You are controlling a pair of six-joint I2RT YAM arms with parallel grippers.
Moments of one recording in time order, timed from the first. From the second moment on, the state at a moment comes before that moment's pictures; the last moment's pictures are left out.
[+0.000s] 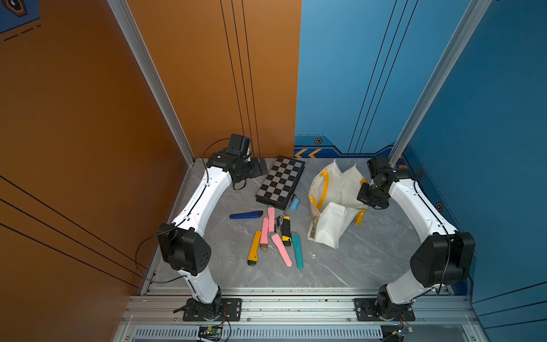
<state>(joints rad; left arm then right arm) -0.22 1.69 1.71 -0.95 0.04 -0.55 0.10 1.60 1.47 -1.12 0.06 0.57</state>
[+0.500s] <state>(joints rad) -0.24 1.83 1.40 -0.99 -0.05 -0.86 0.10 1.64 1.48 -1.08 0.04 0.56</state>
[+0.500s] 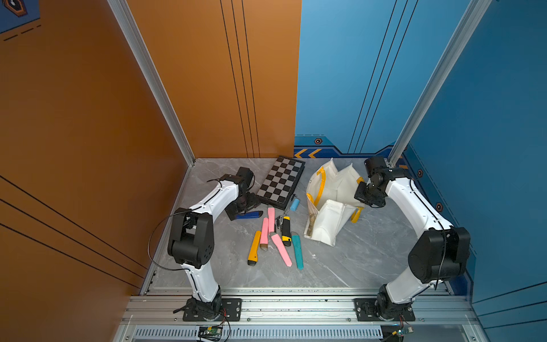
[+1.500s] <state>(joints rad) -0.25 2.01 1.42 -0.94 -0.05 -0.86 0.10 1.63 1.43 -1.06 0.04 0.57</state>
